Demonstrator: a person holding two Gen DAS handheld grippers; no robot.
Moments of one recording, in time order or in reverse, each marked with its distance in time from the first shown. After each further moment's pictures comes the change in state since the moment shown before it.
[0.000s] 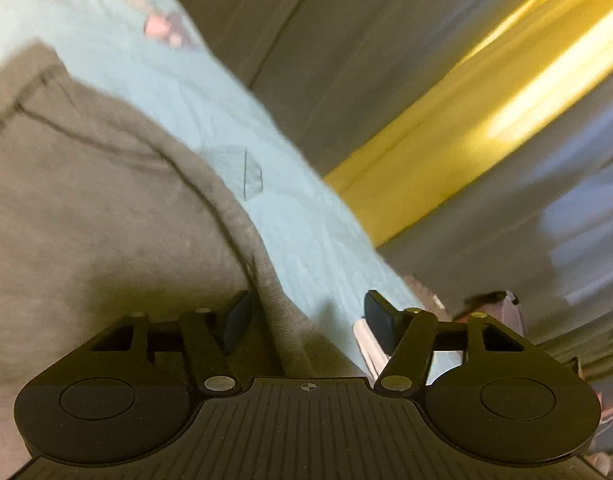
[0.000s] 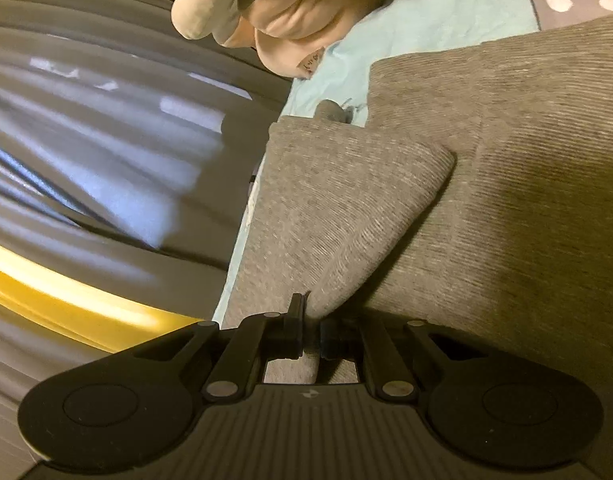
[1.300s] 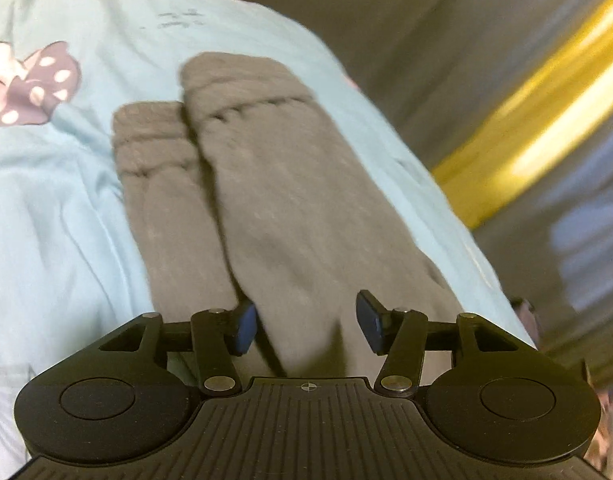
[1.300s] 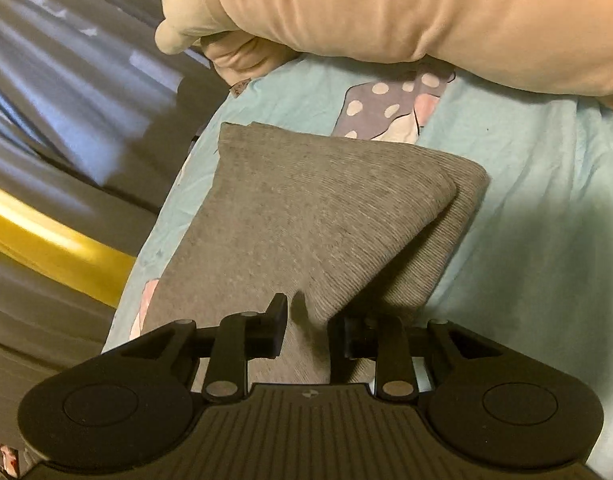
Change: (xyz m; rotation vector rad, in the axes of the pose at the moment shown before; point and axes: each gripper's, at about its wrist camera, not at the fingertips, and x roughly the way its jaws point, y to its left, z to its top) left arm -0.238 0.206 -0.111 -0.079 -0.166 0.057; right arm -0.170 -0.042 0.018 -0.190 0.119 -0.233
